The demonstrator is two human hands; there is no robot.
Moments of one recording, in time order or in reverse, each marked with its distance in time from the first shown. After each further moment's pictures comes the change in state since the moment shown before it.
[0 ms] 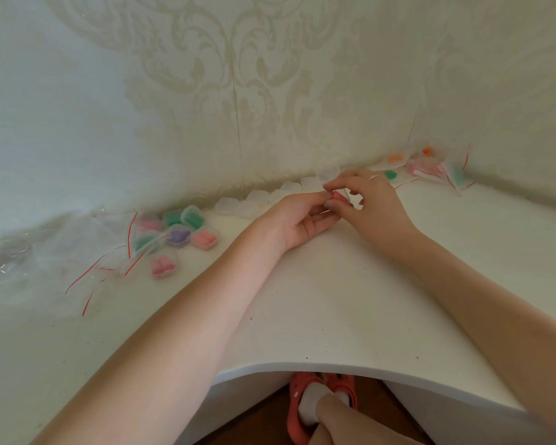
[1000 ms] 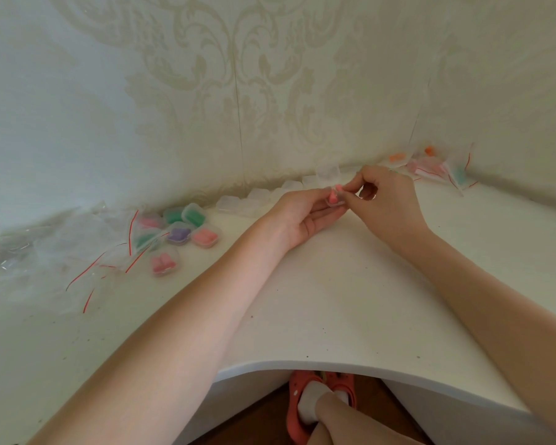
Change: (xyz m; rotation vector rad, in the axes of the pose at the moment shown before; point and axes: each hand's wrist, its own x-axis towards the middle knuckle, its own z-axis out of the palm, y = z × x) left_hand -0.003 0.000 0.005 0.029 0.035 0.035; right_hand -0.002 -0.007 -0.010 0.070 0.158 0.083
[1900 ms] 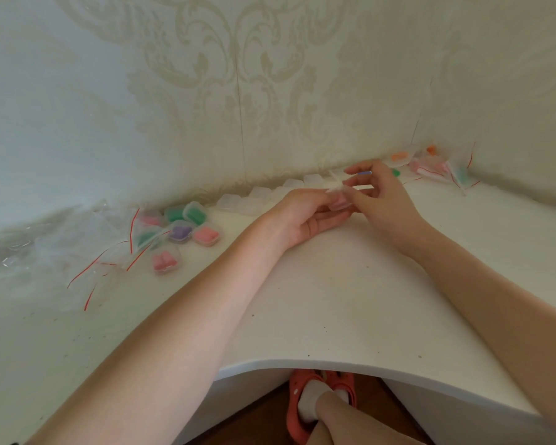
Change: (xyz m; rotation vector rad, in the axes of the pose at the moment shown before) left_hand 0.006 -0.003 -0.004 0.104 -0.073 -0.001; right_hand 0.005 0.014 0.007 0.404 -0.138 0.217
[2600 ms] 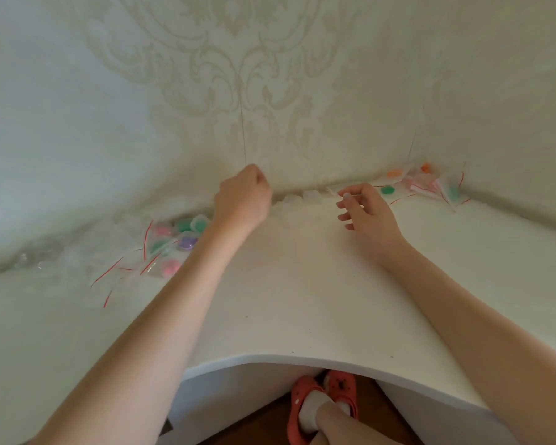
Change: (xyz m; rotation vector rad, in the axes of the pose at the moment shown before) left_hand -0.045 0.050 -0.034 1.312 0.767 0.426; right_hand -0.006 -0.008 0.005 0.013 0.073 0.082
